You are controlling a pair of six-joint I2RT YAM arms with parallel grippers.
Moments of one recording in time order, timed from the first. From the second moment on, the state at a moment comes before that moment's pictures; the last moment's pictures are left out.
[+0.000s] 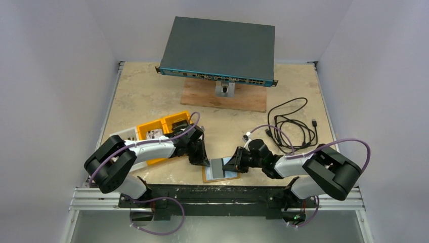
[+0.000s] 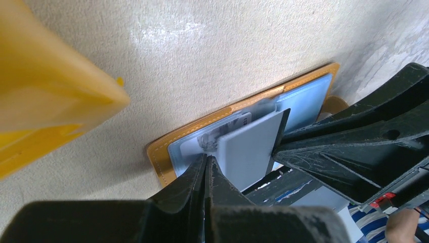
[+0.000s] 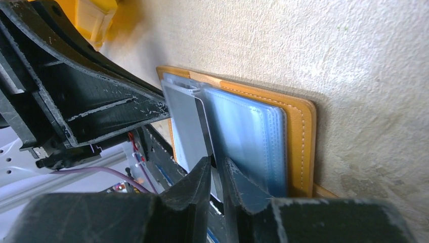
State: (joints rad) left arm -0.78 1.49 0.65 -0.24 0.26 -0.94; right arm 0.79 1.39 0.21 0.53 -0.35 1.18
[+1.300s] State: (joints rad) left arm -0.78 1.49 0.65 -0.24 0.26 -0.94; right arm 0.78 1.38 0.17 0.61 -0.35 1.21
